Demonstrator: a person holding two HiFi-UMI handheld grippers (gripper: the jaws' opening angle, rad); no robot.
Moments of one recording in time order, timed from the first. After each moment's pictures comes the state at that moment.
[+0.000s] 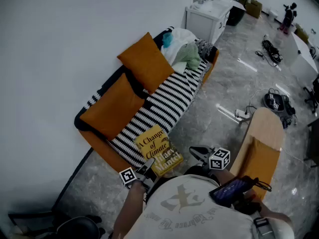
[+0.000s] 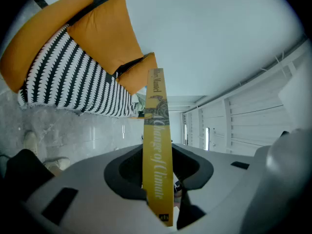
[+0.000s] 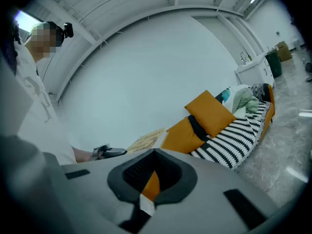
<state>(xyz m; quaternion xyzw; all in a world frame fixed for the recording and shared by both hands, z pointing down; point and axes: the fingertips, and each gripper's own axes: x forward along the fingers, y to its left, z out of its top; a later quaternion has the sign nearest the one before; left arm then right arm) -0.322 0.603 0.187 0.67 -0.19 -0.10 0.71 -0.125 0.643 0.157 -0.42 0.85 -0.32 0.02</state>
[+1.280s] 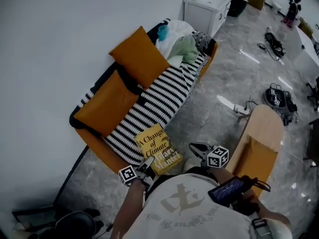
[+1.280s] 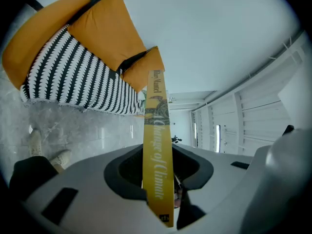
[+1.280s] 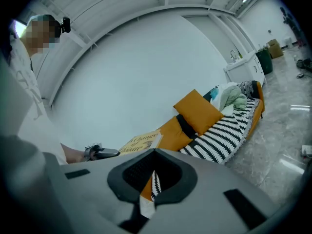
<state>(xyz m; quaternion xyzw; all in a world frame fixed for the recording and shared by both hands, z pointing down) -0.260 0.615 0.202 0.66 -0.23 -0.06 0.71 -0.051 0.643 0.182 -0.44 0.83 -0.35 0.01</state>
